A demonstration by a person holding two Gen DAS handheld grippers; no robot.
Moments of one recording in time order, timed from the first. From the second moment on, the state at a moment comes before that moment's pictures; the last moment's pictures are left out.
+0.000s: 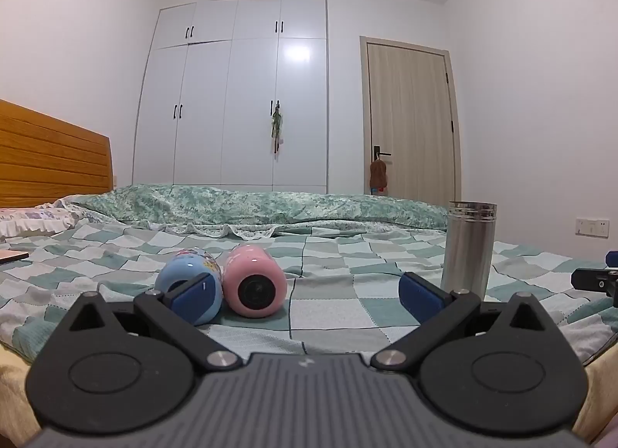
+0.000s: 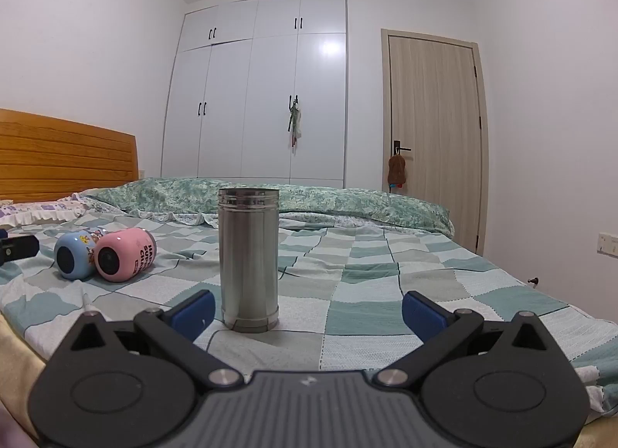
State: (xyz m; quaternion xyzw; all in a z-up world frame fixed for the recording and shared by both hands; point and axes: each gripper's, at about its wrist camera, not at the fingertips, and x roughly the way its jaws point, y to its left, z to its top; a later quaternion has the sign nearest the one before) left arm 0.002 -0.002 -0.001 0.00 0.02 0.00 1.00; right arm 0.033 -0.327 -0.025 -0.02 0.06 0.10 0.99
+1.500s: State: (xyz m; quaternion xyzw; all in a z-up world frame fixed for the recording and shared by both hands) left arm -0.004 0.002 0.002 0.00 0.02 0.00 1.00; right arm 0.032 -0.327 -0.025 -0.02 0.06 0.10 0.99
